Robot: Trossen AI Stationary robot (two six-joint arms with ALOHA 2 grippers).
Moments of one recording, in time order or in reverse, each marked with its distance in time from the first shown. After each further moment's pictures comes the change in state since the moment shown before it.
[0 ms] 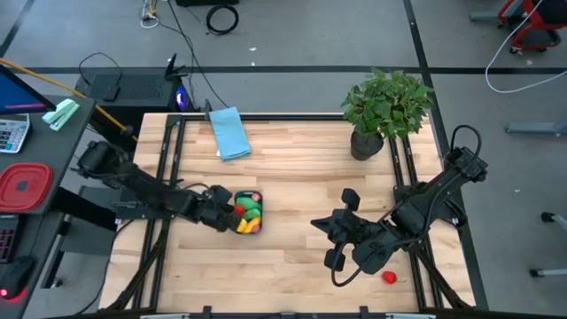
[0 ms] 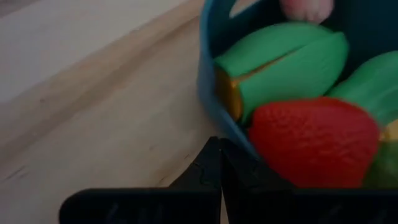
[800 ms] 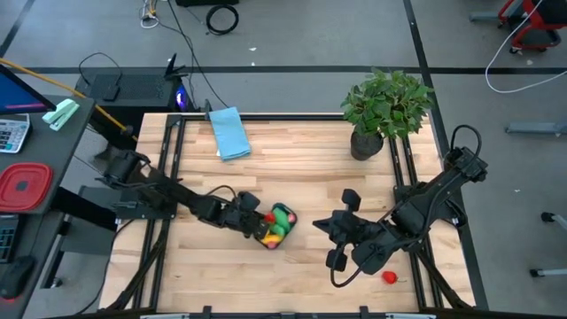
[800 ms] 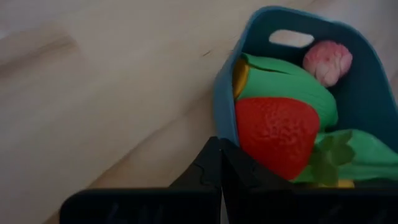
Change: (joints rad) left arm 0.049 0.290 0.262 0.259 0.055 0.109; right arm 0.000 0.000 0.000 -0.054 -0.033 0.002
